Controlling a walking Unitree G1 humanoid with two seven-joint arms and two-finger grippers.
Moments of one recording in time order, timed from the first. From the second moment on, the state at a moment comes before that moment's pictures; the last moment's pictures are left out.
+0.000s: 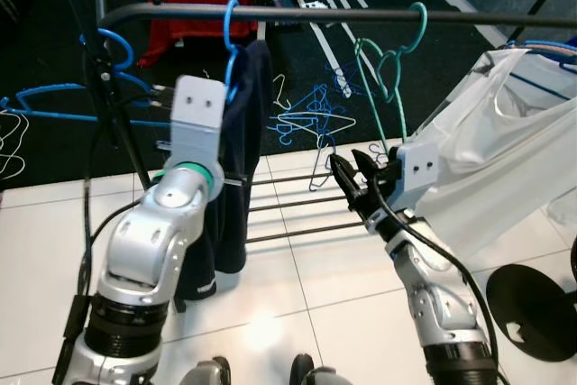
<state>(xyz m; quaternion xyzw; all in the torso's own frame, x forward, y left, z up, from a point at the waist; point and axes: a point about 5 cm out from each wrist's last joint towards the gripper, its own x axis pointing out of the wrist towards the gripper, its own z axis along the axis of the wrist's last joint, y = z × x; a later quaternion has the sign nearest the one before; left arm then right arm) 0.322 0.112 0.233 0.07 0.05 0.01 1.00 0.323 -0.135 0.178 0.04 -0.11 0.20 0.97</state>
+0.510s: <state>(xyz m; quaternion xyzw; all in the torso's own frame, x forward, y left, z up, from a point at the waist) 0.297 0.119 0.240 0.07 -0.05 -0.01 1.00 0.327 -0.131 0.178 0.05 -0.11 0.19 0.97</state>
